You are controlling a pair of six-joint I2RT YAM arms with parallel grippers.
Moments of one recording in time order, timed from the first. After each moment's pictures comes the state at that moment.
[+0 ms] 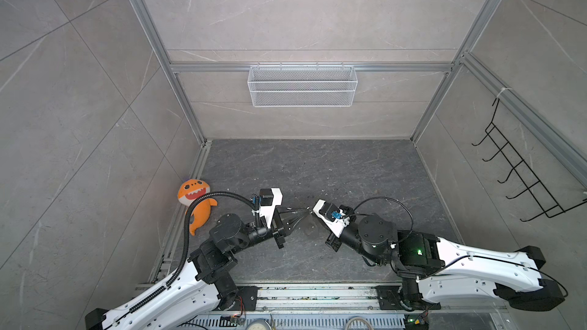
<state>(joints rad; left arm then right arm) -0.94 0.63 0.64 0.13 0.32 -0.32 1.36 1.04 1.06 -0.29 0.47 -0.13</state>
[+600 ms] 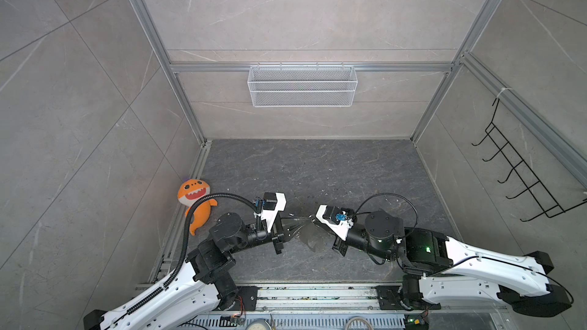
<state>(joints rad) -0.94 0.63 0.66 0.05 0.44 -0.30 1.31 1.00 1.07 -0.38 0.24 -0.13</state>
